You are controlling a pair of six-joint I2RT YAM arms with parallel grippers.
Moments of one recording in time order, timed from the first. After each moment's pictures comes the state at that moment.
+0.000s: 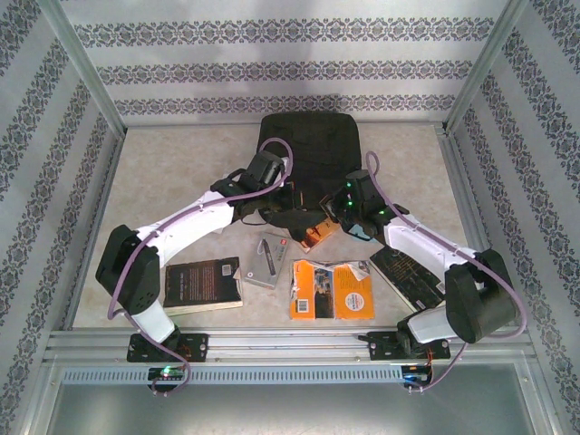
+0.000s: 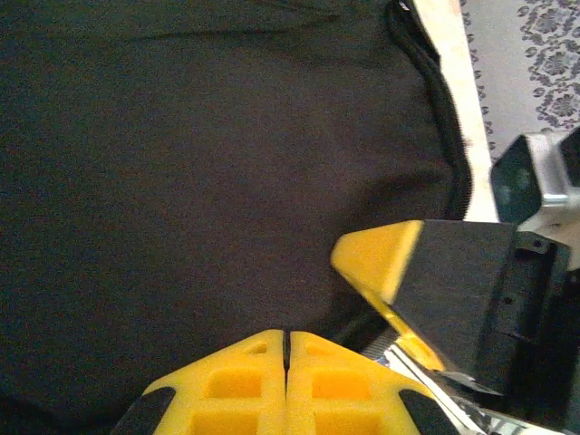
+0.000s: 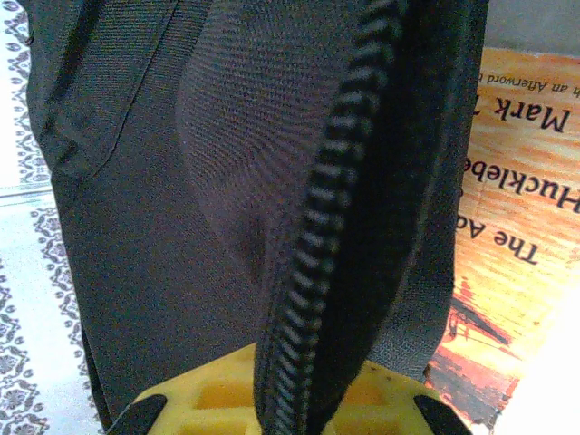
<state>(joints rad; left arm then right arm) -0.63 1.67 1.33 -0.42 0.22 -0.69 0.42 1.41 0.86 -0.18 -0.22 1.27</state>
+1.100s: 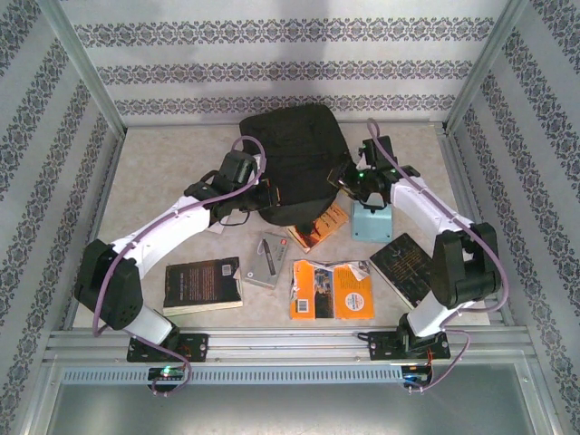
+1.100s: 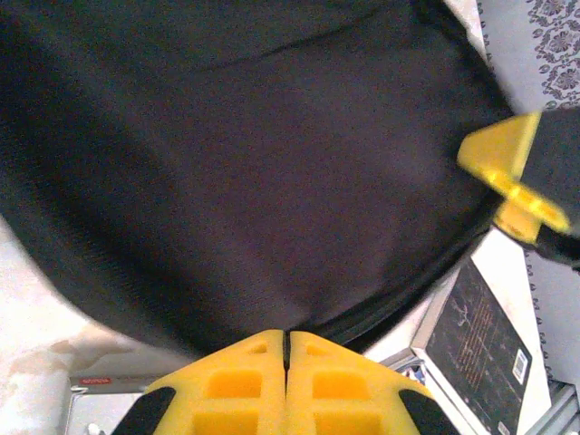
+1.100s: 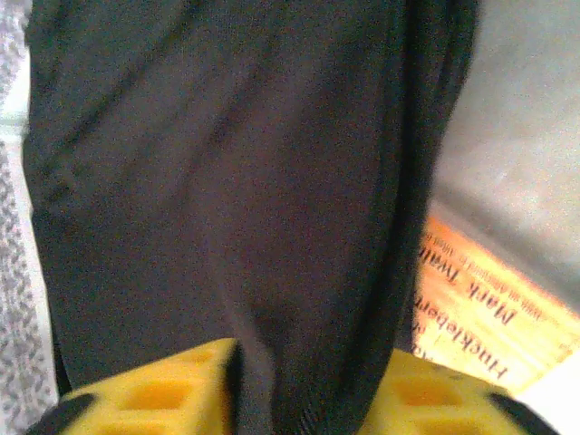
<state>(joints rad) -0.52 1.54 1.21 -0.41 0.23 -0.67 0.22 1.63 1.22 -0.46 -0.38 0.81</state>
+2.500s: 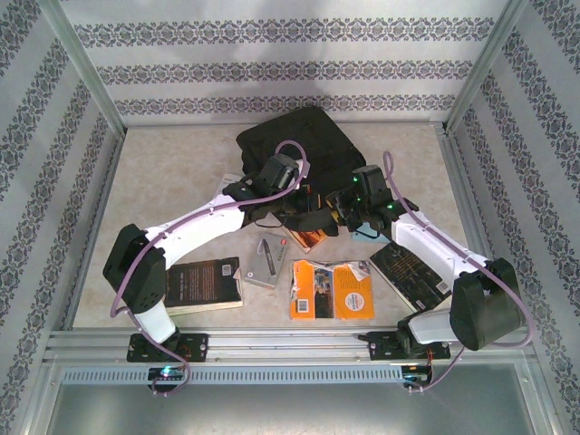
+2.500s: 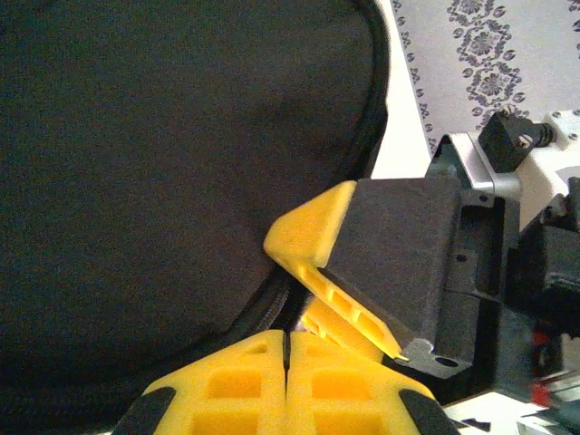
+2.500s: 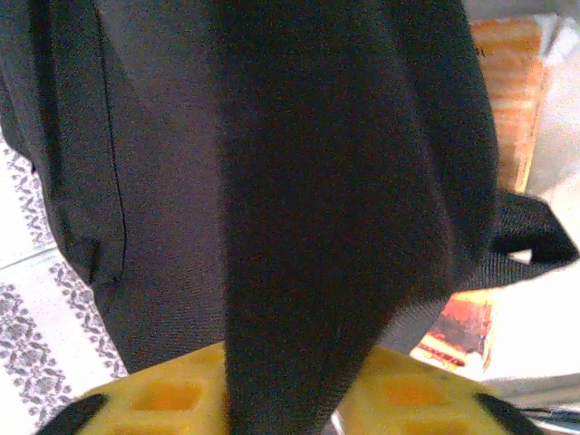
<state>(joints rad) -0.72 1.71 1.37 -0.35 0.25 -0.75 0.40 1.37 0.93 -0.37 -0.23 1.46</state>
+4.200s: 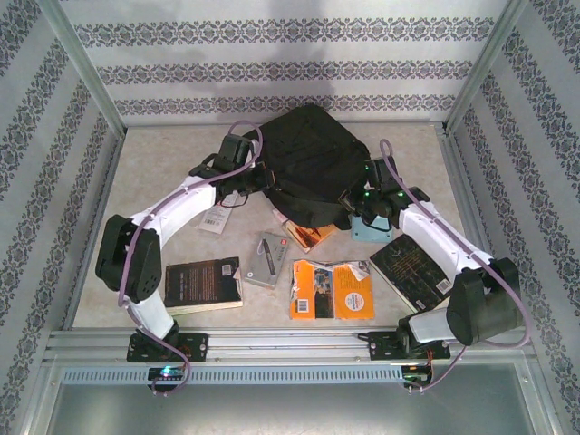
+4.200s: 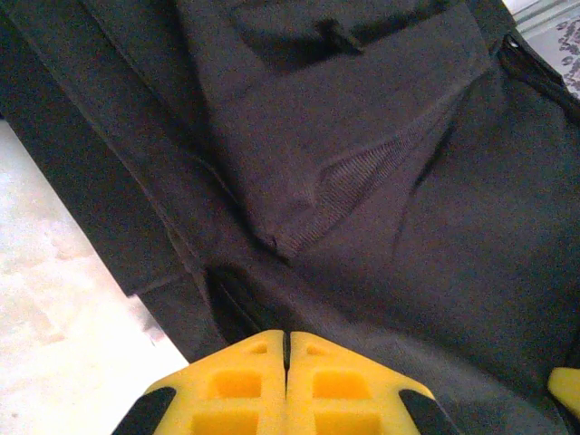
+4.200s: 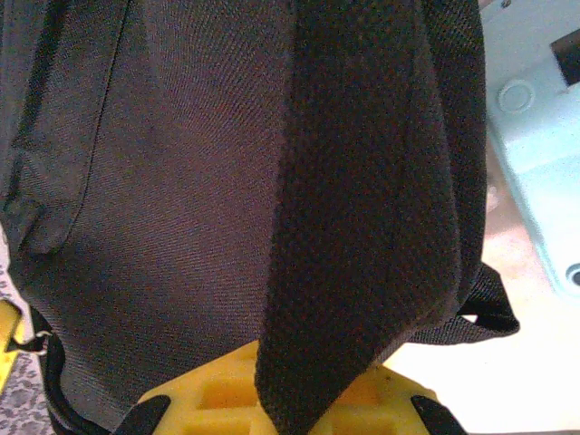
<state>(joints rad) -0.40 1.74 1.37 -0.39 0.26 -0.64 0.28 1.39 1.02 -0.53 -0.24 0.99</state>
